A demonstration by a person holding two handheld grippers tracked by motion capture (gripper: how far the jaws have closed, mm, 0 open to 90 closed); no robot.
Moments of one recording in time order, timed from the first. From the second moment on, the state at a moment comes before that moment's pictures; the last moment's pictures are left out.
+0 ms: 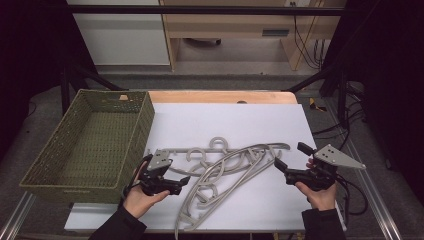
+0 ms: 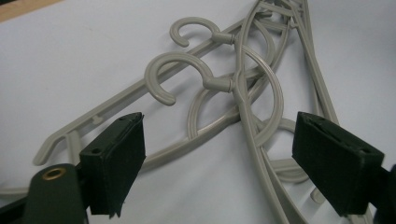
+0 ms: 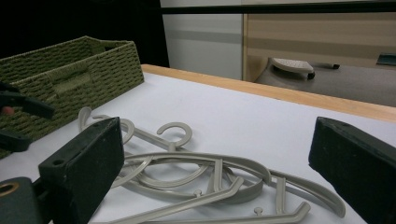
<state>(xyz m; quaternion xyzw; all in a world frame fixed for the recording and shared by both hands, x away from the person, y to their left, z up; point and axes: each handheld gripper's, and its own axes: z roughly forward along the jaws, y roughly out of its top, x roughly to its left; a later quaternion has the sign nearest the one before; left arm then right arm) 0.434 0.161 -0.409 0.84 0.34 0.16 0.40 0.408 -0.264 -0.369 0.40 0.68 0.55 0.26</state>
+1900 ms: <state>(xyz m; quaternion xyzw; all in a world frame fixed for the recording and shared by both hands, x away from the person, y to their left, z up) 0.466 0.105 -0.442 0.86 0.36 0.11 0.34 0.410 -0.261 -0.371 0.40 0.69 0.55 0.25</state>
